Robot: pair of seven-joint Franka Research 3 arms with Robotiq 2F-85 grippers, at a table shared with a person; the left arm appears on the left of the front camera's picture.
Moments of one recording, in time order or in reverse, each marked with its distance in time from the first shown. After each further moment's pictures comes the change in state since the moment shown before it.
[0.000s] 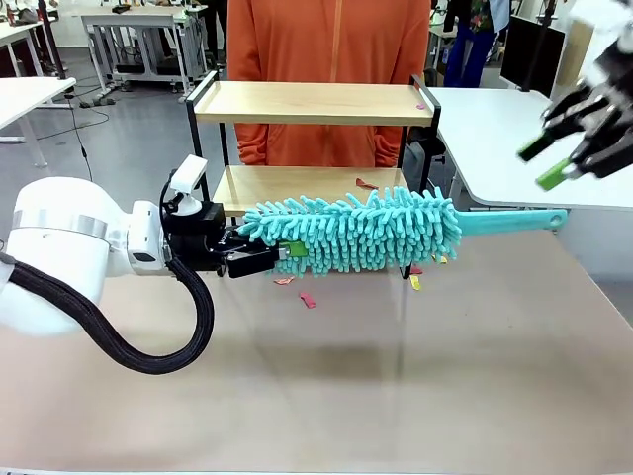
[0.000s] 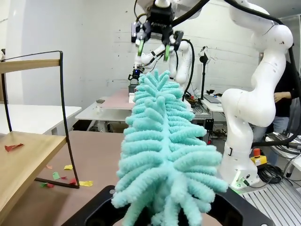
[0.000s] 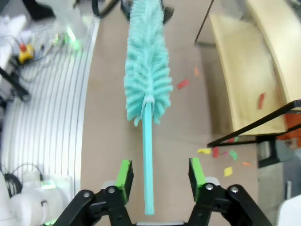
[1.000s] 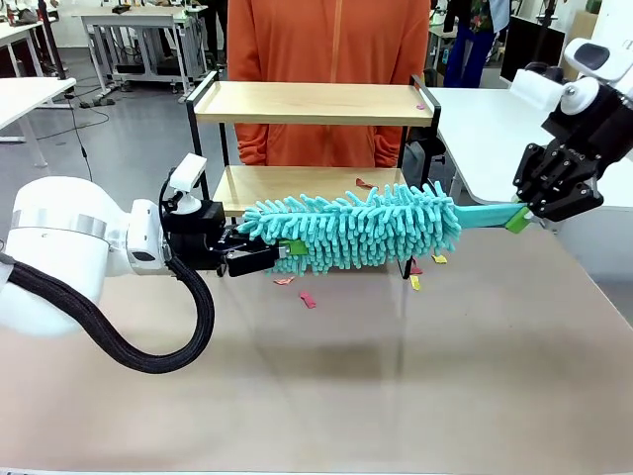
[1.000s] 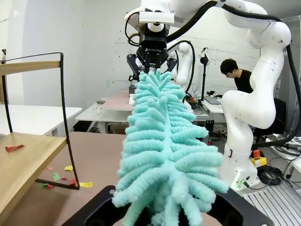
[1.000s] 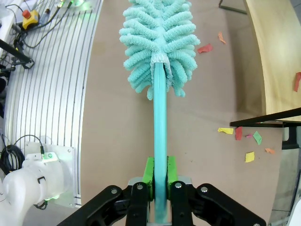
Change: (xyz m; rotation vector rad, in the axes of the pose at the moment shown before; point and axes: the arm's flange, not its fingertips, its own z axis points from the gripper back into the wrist) left arm 0.002 -0.001 0.000 0.003 -0.006 0.002; right arm -0.018 -0.013 -0.073 0.128 0.229 0.024
